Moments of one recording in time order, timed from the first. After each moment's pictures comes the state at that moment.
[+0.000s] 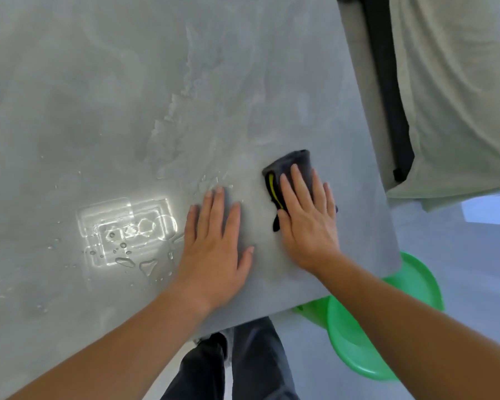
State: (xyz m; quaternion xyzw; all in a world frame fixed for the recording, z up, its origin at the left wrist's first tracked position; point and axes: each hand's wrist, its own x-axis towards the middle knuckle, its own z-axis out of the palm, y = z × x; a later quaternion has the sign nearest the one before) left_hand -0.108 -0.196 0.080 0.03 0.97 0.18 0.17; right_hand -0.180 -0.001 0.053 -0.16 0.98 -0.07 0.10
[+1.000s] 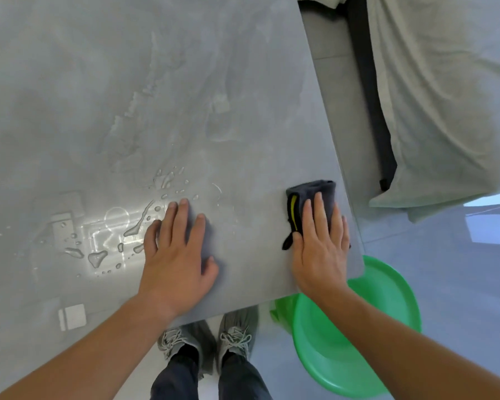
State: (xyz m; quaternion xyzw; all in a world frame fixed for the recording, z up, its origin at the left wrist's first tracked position) left_hand -0.088 -0.153 0.074 -0.03 0.98 0.09 0.19; right_hand -0.146 0.101 0.057 -0.06 0.99 -0.06 0.13
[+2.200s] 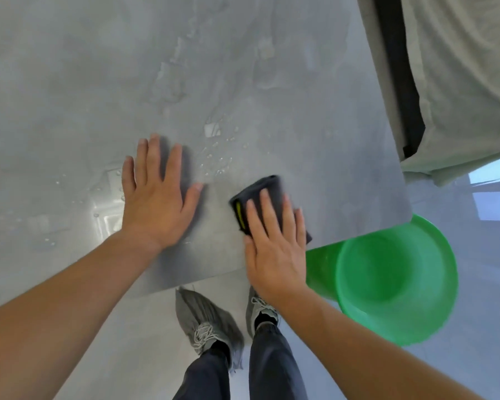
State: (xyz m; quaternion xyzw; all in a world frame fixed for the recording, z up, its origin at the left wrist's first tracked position) left_hand -0.067 -0.267 0.062 -0.08 0.98 0.12 0.13; right_hand -0.023 -0.038 0.045 -0.16 0.98 -0.09 0.08
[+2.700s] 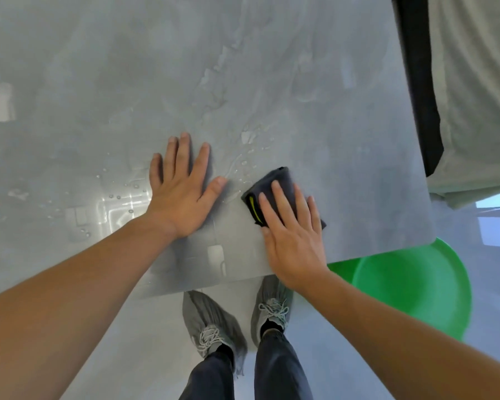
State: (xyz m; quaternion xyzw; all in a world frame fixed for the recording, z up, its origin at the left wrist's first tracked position) left_hand -0.078 -0.297 0.054 -0.09 0.96 0.18 0.20; right_hand -0.058 -0.052 0.047 -0.26 0.96 -0.06 0.11
